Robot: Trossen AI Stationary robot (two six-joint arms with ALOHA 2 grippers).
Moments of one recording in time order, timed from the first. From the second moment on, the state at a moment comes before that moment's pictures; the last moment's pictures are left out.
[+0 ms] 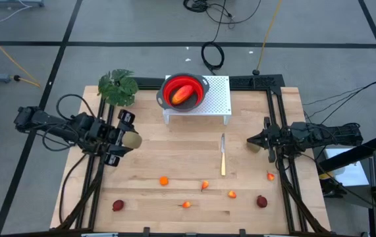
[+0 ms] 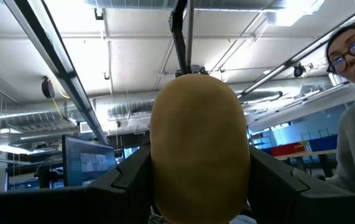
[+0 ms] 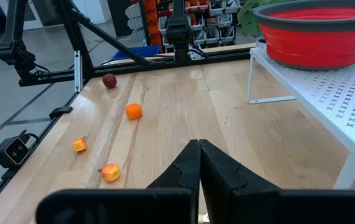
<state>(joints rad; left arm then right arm) -0.19 0.83 0.49 0.97 0.21 0.13 0.15 0.17 0.35 -0.39 0.13 0.17</state>
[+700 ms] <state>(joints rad) -0.19 0.83 0.49 1.02 -0.44 -0.52 0.15 0.17 0.35 -0.39 0.13 0.17</state>
